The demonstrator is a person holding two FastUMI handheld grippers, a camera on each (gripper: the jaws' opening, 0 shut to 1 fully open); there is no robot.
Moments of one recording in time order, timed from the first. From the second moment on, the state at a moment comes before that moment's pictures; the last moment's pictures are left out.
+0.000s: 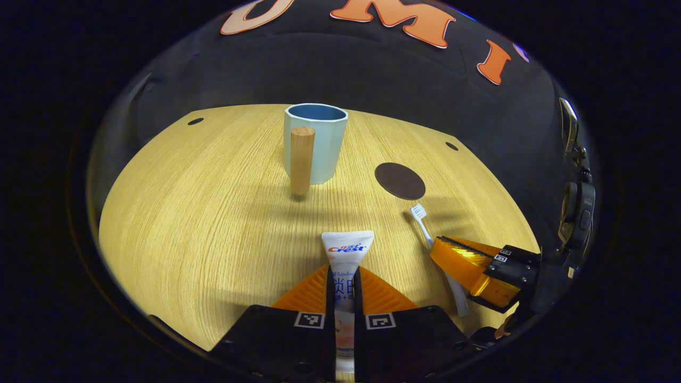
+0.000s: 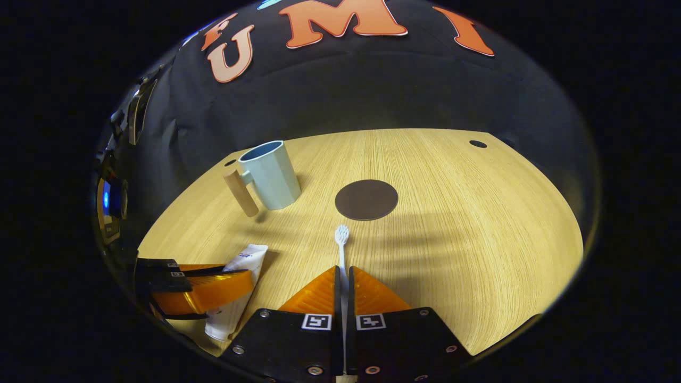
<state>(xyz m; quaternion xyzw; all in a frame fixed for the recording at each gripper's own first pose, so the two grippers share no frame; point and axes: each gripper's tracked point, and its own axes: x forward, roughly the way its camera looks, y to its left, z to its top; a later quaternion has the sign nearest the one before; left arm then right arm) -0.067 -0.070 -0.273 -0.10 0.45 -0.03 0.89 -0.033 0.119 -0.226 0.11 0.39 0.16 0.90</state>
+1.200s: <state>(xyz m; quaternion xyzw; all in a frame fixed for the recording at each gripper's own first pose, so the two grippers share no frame) -0.043 -0.042 -0.262 -0.12 0.25 -0.07 0.96 -0.001 0.083 -0.130 0.19 0.27 0.14 0.93</state>
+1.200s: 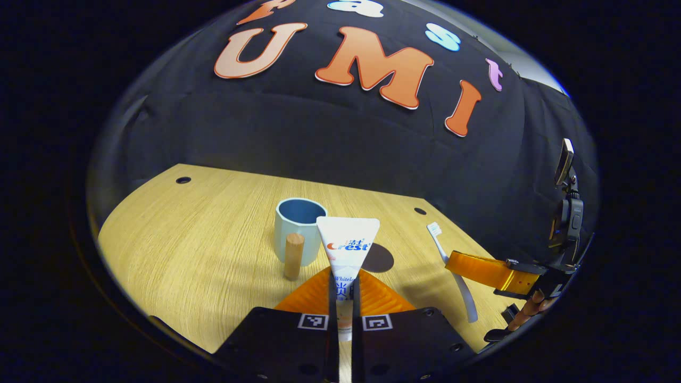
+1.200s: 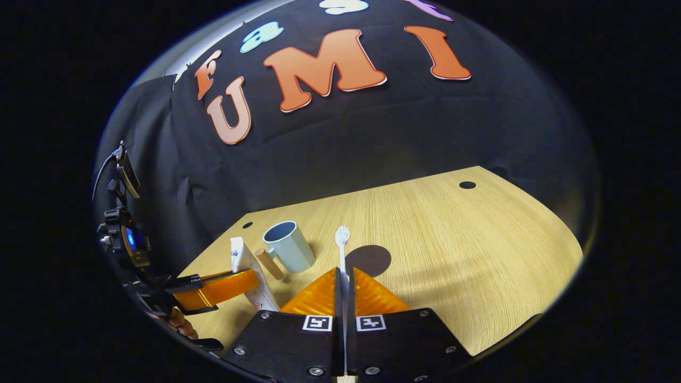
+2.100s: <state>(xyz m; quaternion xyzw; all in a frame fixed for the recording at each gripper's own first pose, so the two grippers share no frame) 0.050 0.021 -0.191 -0.11 0.15 -0.02 0.98 0.049 0.075 -0.079 0.18 0.21 0.14 0.95</state>
